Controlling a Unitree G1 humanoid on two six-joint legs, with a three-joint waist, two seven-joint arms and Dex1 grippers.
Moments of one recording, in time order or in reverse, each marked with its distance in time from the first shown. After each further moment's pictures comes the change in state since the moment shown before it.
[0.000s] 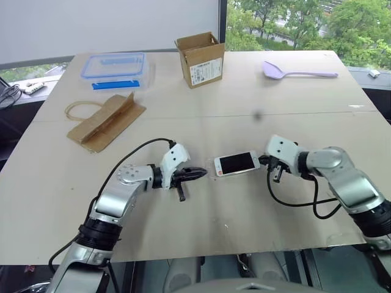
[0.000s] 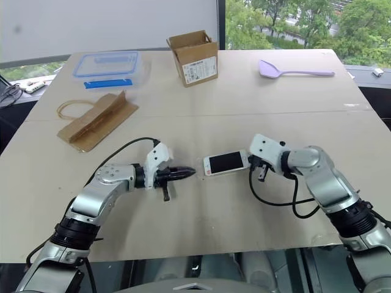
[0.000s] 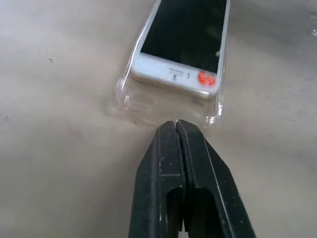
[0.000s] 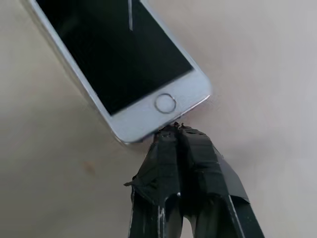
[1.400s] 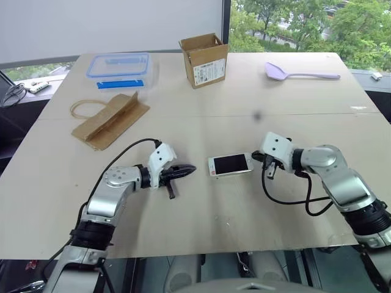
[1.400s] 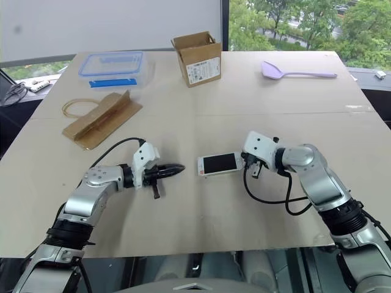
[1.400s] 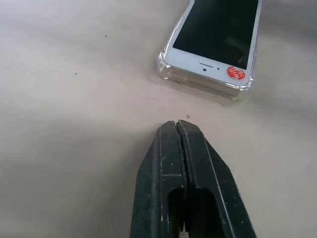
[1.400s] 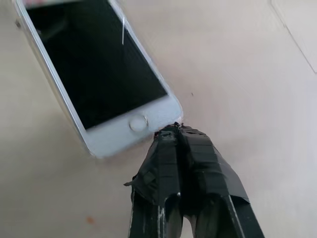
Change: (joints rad) left arm 0.026 0.008 0.081 0.152 0.010 -0.178 -0.035; right arm -0.018 0.078 -0.043 0.011 -0.013 -0.061 0.000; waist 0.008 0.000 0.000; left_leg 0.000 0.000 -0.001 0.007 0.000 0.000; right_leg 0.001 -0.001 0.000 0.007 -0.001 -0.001
